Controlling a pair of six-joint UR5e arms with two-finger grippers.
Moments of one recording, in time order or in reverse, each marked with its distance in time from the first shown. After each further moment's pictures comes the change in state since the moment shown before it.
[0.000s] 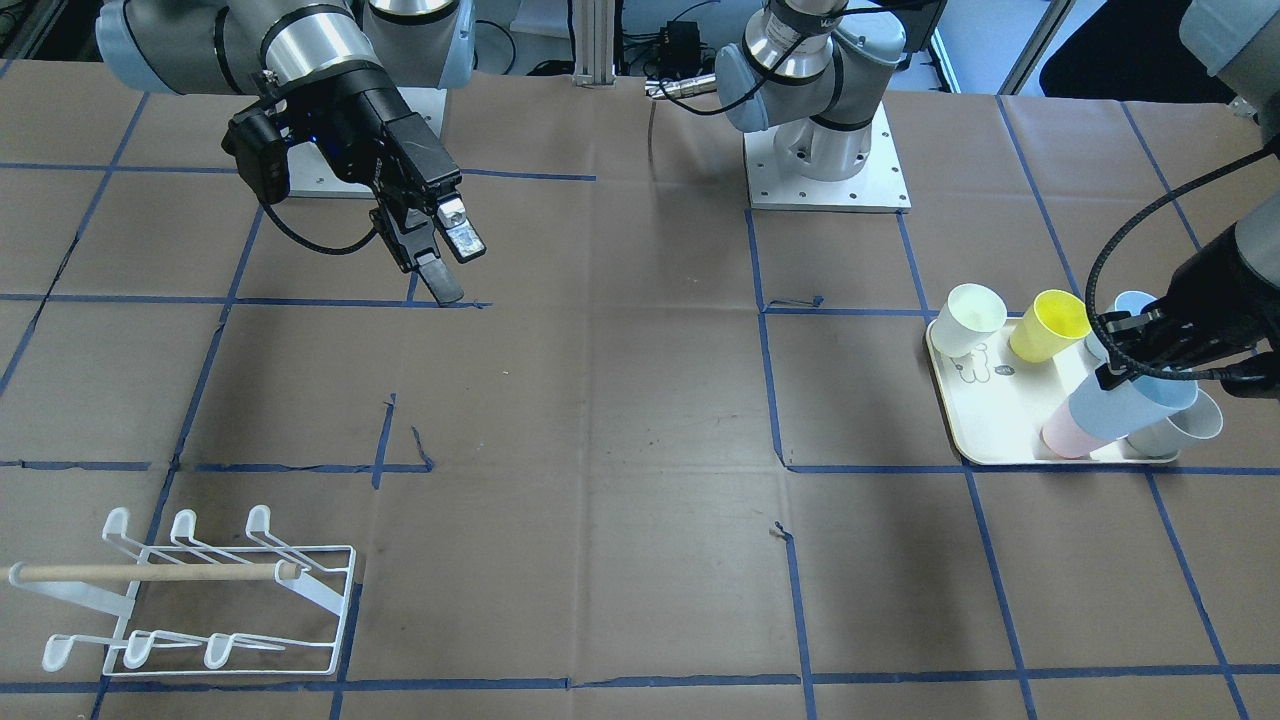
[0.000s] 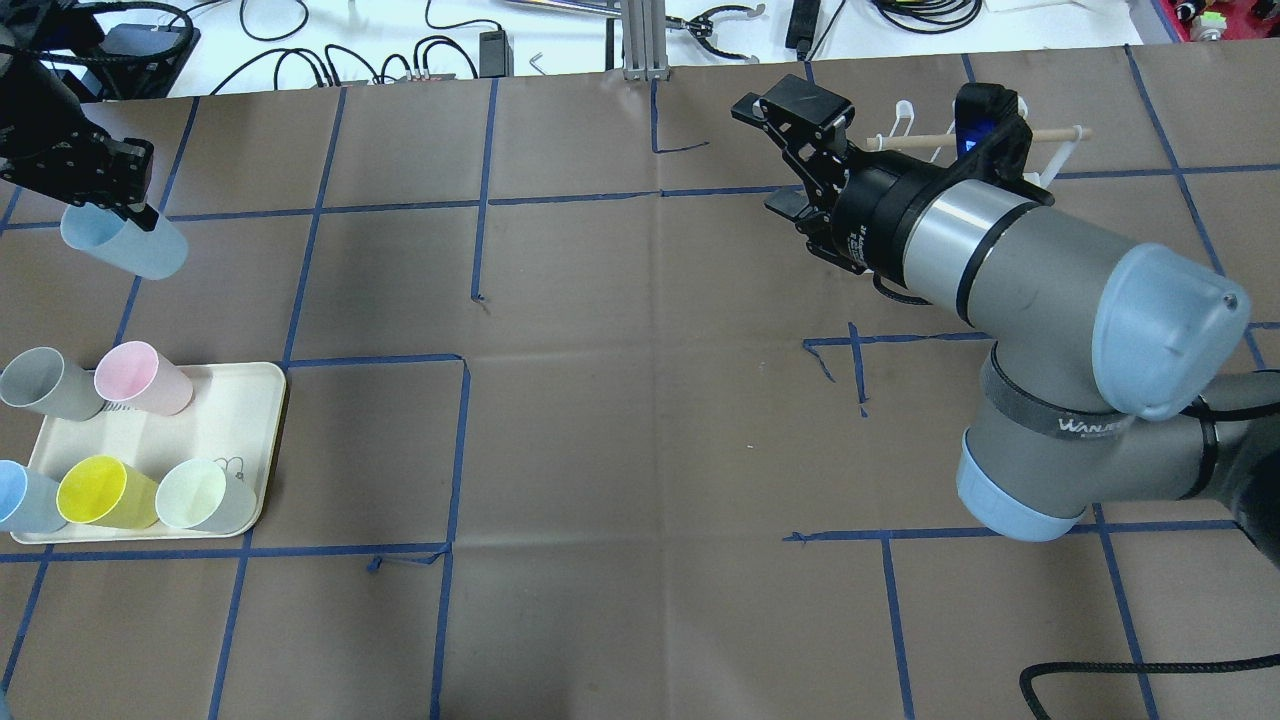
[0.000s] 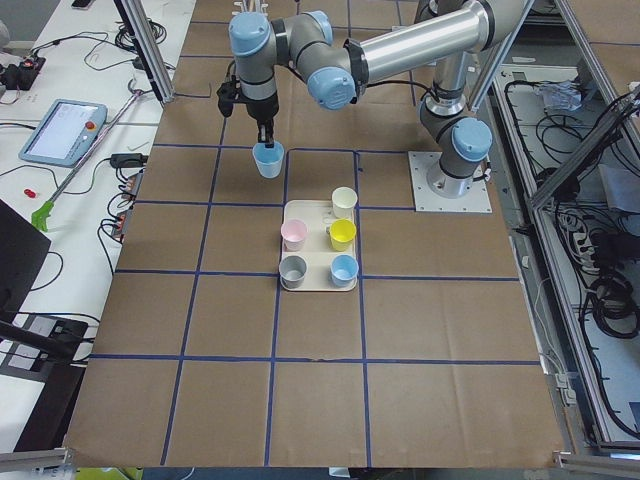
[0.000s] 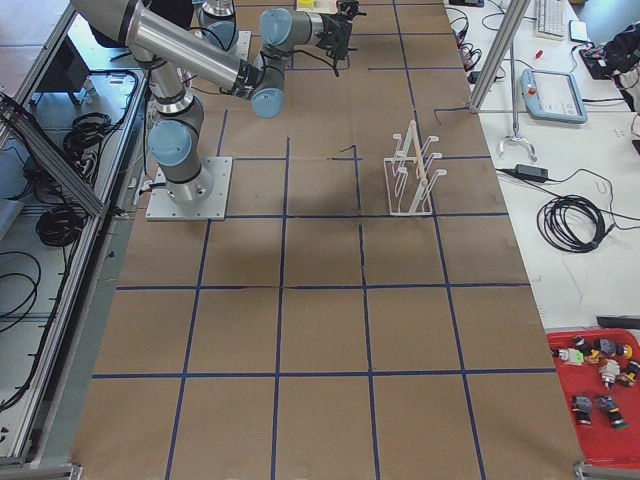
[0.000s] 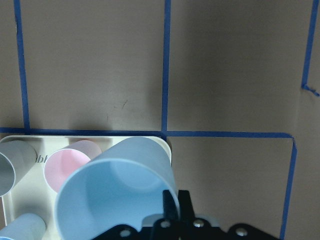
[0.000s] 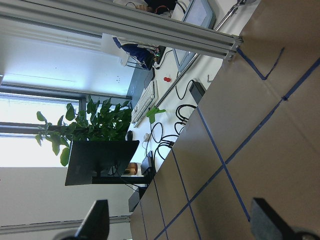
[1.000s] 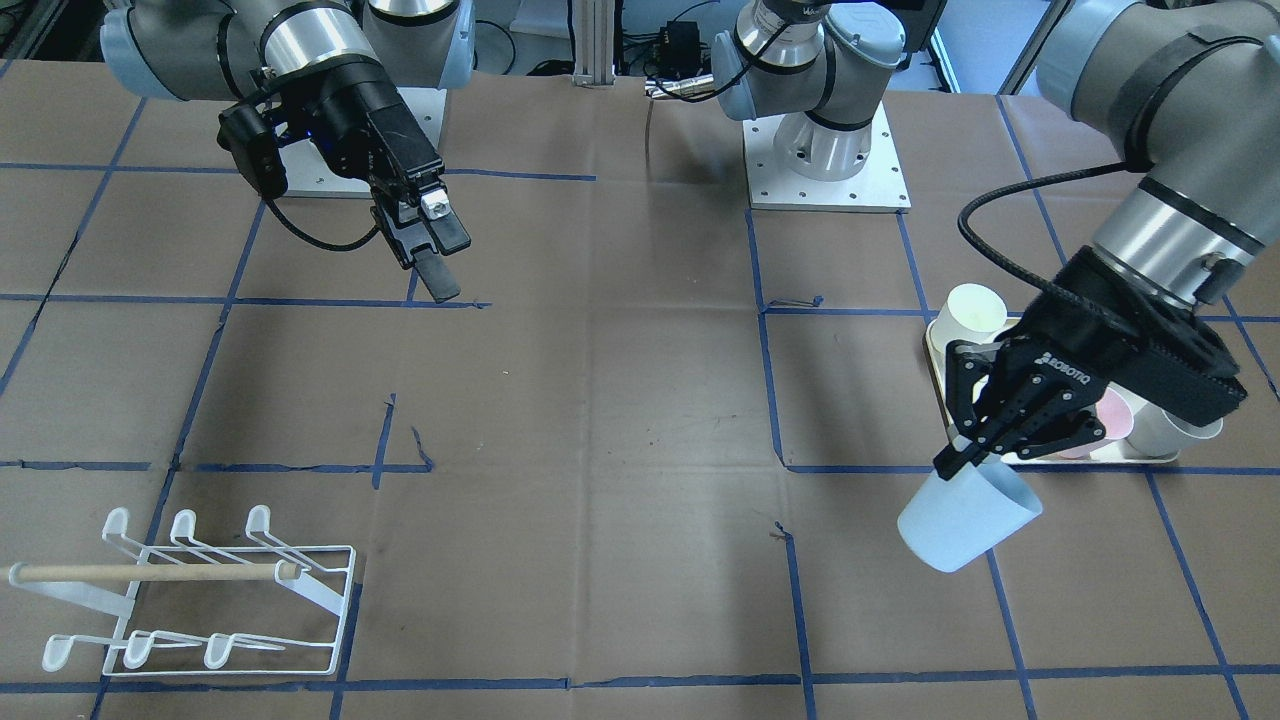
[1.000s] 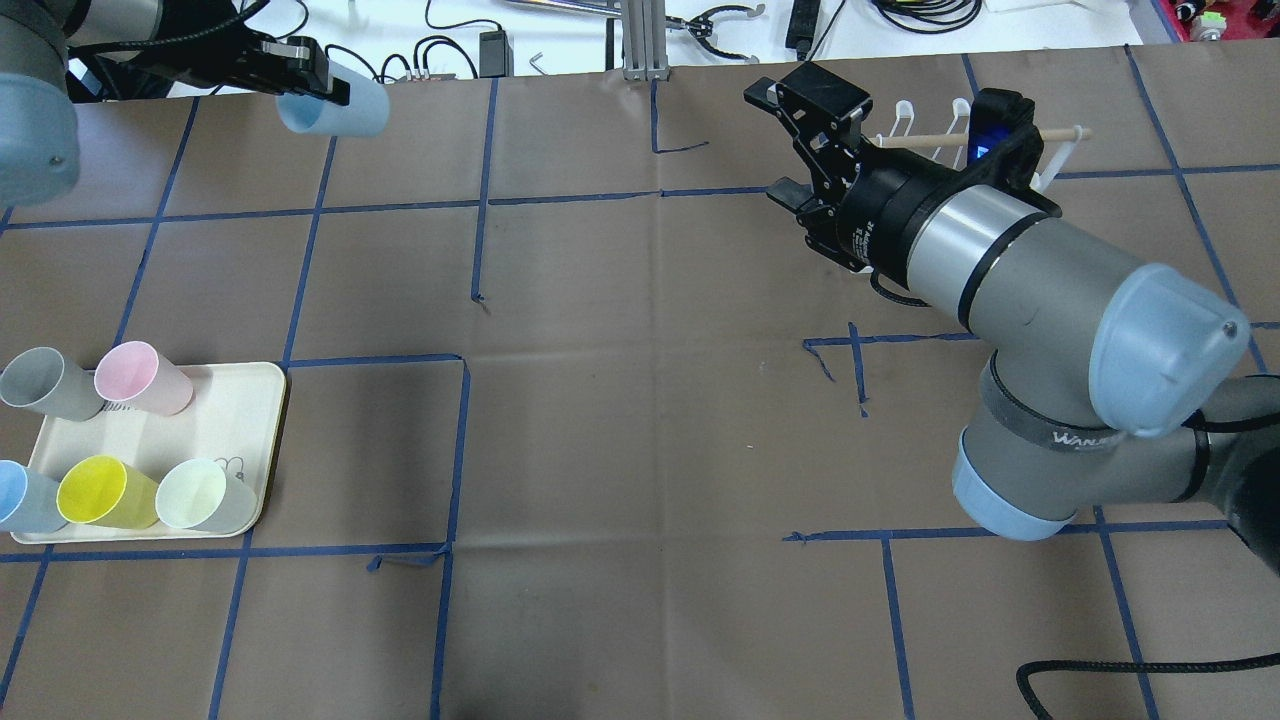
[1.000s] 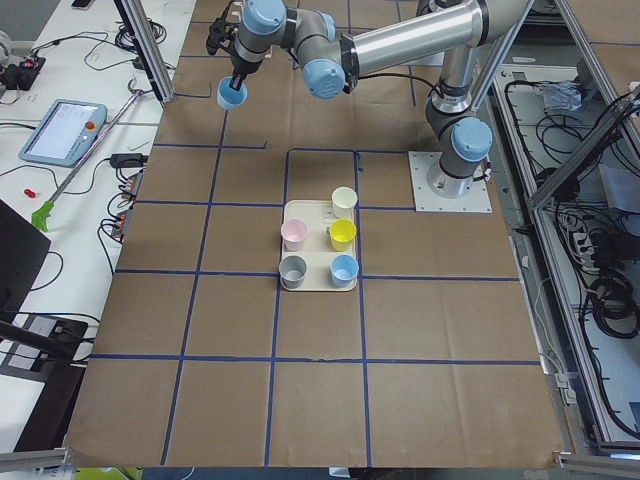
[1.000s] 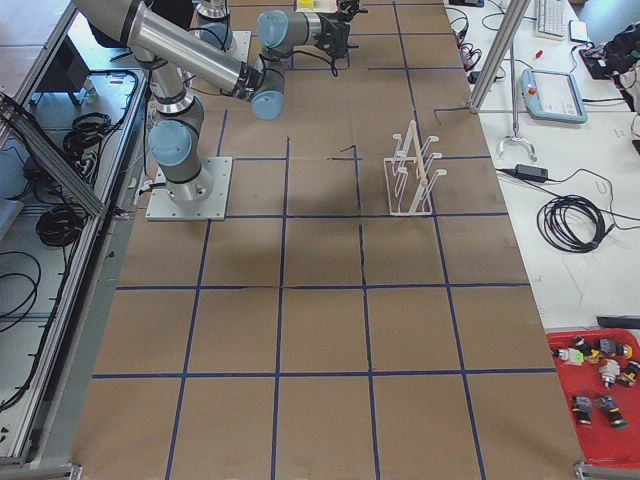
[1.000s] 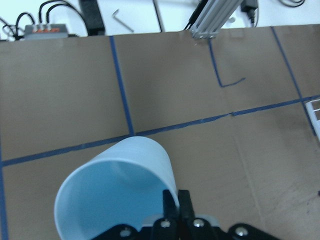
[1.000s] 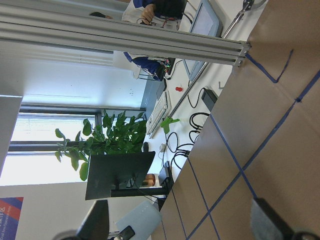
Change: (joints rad) left arm -0.135 0.030 -0.177 0.532 -0.549 0.012; right arm -0.002 0.012 0.013 -0.100 -0.020 0.110
